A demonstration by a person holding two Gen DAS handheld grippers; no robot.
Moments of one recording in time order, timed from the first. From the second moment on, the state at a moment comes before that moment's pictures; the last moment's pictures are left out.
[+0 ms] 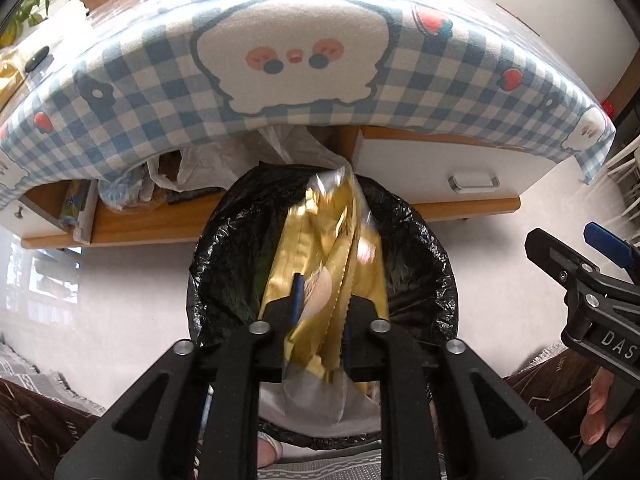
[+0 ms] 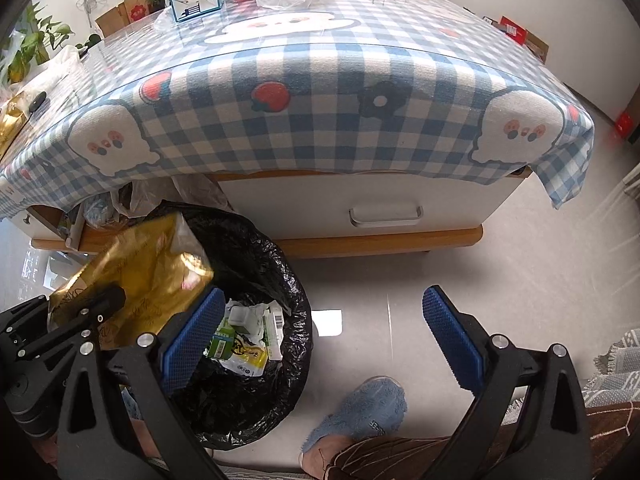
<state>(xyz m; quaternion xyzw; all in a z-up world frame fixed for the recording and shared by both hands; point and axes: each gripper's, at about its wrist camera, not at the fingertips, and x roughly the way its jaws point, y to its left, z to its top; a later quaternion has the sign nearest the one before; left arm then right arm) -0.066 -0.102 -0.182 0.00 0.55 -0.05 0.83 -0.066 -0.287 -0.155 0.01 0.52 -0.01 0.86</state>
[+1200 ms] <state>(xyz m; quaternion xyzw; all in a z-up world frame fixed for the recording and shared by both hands) -0.075 -0.060 -0.076 -0.02 0.45 -0.03 0.89 -0.067 -0.281 -0.065 0.00 0.40 0.00 0.92</state>
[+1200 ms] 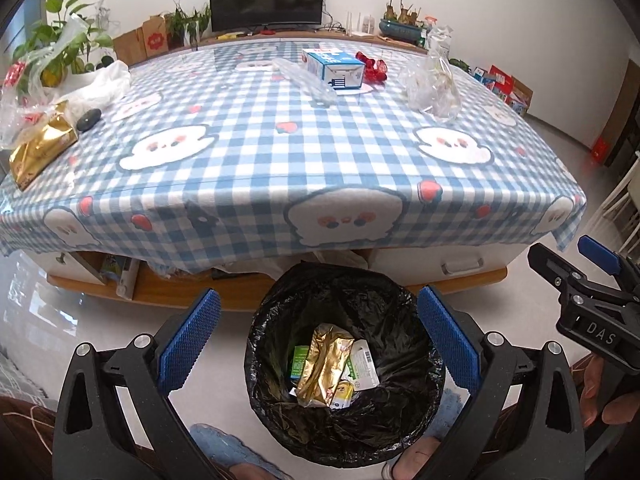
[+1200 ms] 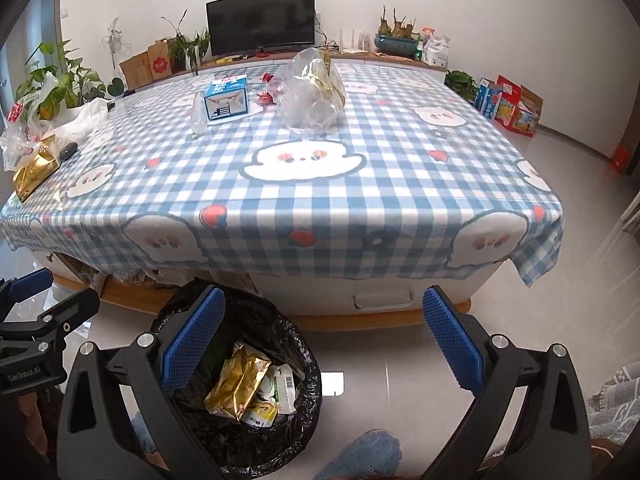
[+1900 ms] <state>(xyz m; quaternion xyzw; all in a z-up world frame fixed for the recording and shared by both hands) -0.003 -0.045 -0.019 -0.03 0.42 -0.03 0.91 0.000 -0.269 -0.011 0.00 0.36 0.01 0.93</state>
